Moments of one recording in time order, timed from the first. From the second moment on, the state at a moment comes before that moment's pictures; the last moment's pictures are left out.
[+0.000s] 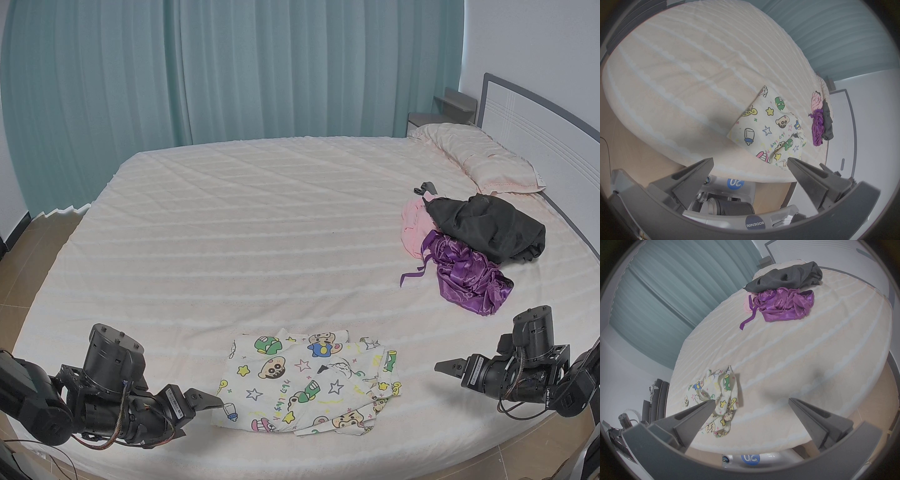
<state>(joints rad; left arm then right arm) -0.49 1.58 -0.33 -0.34 -0.12 -1.08 0.35 1.75 -0.24 -0.77 -0.01 0.71</state>
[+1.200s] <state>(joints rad) -0.36 1.57 -0.35 -0.34 -0.29 -1.14 0.51 1.88 -0.47 -0.76 0.14 0.42</state>
